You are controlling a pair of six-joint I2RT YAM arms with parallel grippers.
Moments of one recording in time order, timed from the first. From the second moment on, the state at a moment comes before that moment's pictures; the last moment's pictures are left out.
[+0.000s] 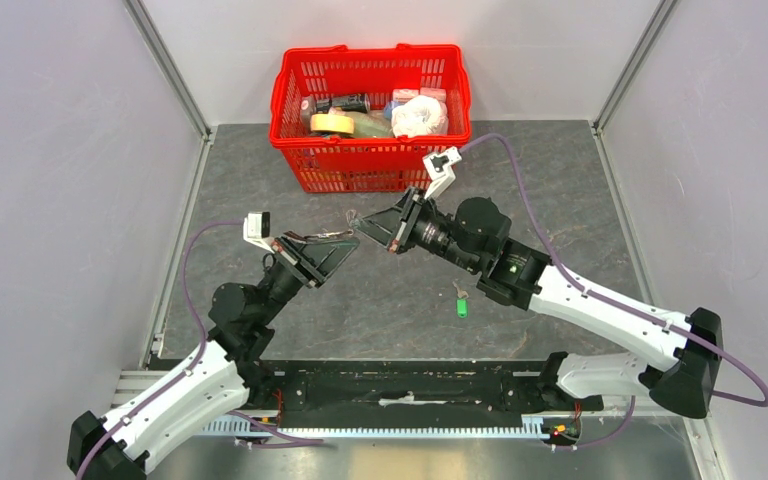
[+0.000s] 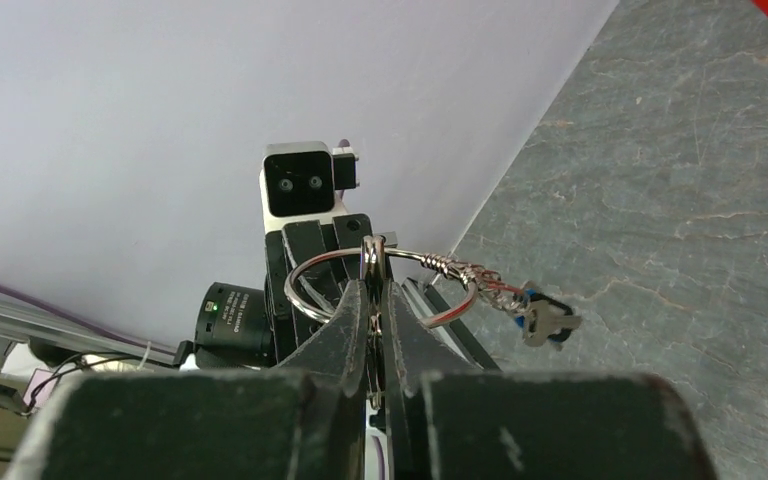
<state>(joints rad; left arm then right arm) -0.68 0.59 0.34 0.74 0.15 -1.23 0.99 1.22 1.10 0.16 -0.04 0.90</state>
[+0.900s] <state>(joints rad) -0.68 0.54 0.45 -0.15 0.19 -1.35 1.00 1.03 0.99 -0.25 0.18 0.48</state>
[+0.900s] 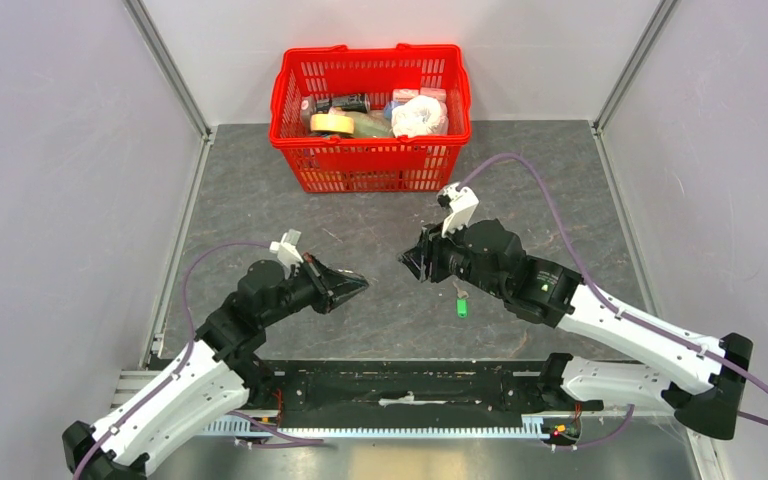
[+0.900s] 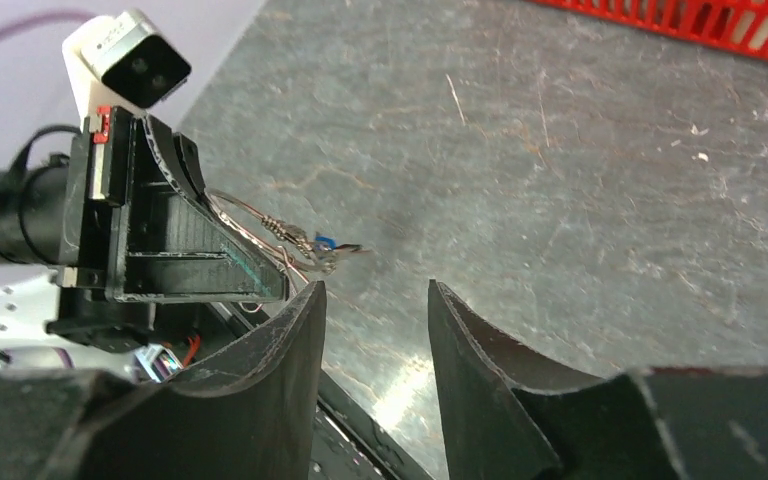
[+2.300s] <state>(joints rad) -0.75 1.22 1.22 -1.04 0.35 -0.37 1.00 0.96 0.95 -0.46 -0.10 0.27</state>
